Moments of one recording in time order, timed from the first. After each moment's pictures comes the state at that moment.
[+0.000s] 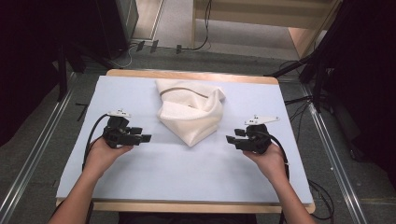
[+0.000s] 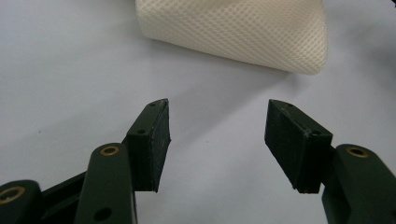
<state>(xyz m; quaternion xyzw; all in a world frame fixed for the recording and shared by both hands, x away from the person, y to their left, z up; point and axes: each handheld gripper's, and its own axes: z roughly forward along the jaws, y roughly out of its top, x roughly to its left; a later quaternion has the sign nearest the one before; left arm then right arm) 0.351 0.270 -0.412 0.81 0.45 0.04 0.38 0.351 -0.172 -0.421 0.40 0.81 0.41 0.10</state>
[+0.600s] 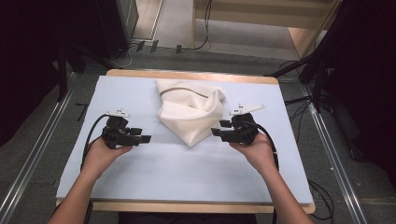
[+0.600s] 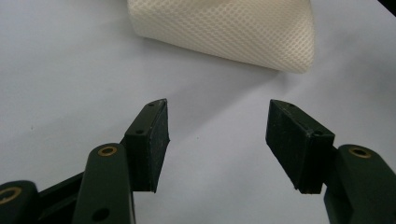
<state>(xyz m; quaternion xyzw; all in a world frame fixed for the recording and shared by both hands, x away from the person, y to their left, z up) 0.347 0.270 -0.408 0.81 0.45 0.02 0.38 0.359 -0.126 -0.381 0.36 0.83 0.43 0.09</state>
